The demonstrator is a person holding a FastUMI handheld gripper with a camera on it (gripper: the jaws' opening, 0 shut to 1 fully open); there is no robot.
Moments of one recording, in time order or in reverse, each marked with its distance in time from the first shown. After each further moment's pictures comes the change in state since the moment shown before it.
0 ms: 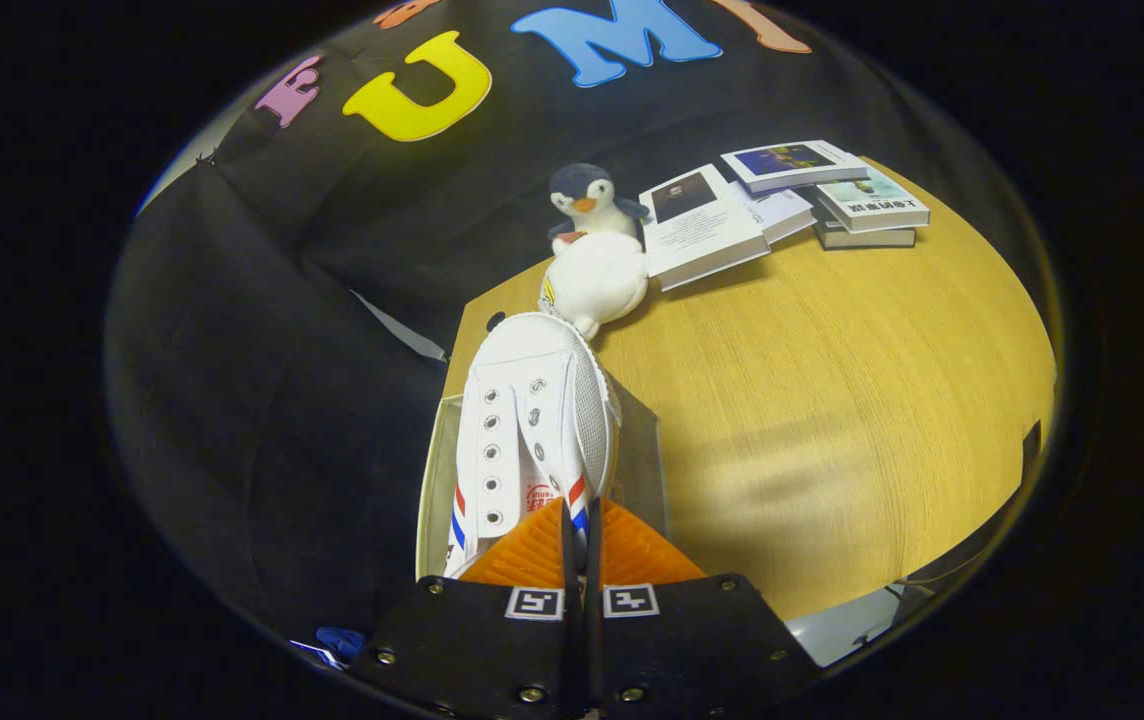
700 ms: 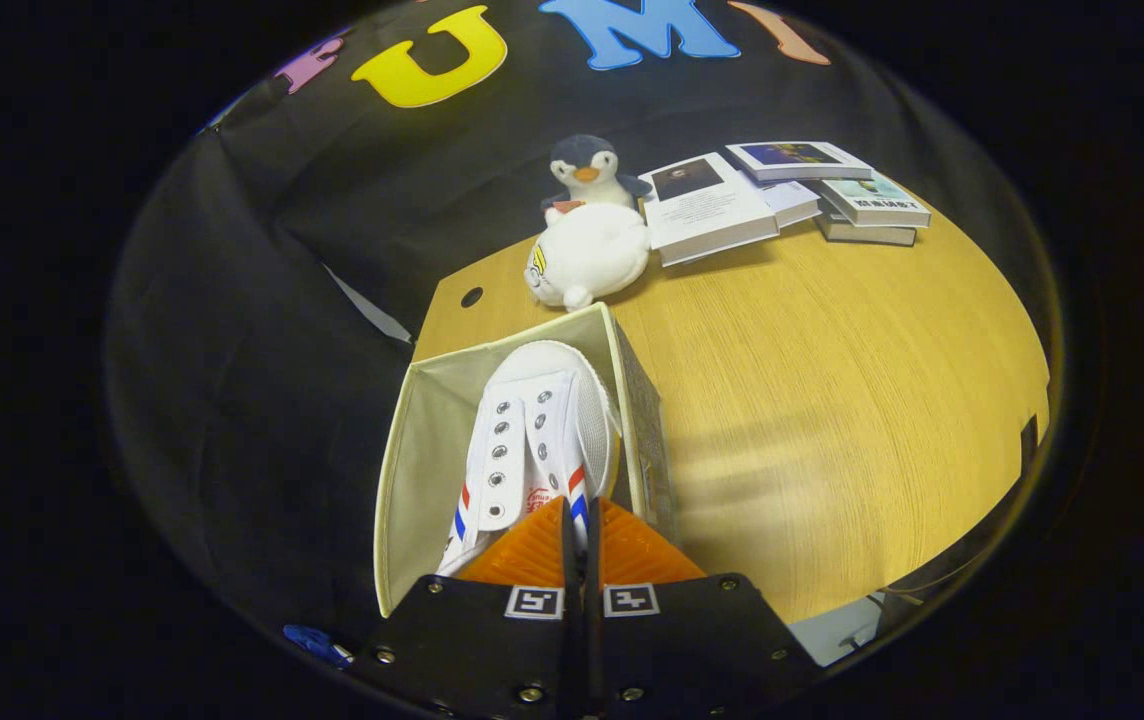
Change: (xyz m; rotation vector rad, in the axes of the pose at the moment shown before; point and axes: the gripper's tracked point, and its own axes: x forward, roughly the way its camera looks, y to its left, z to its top) arm 0.048 0.007 -0.026 -0.038 -0.013 -0.128
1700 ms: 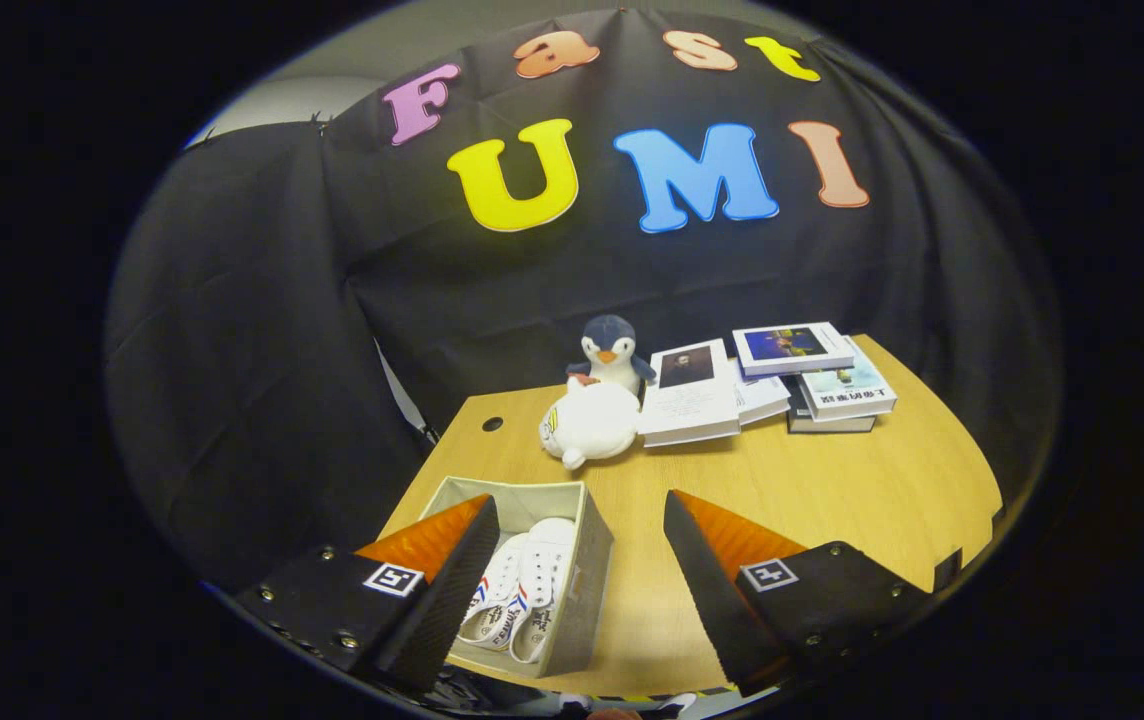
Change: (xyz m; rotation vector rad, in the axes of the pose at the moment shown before) arm -0.140 -0.025 0.105 -0.258 -0.450 0.021
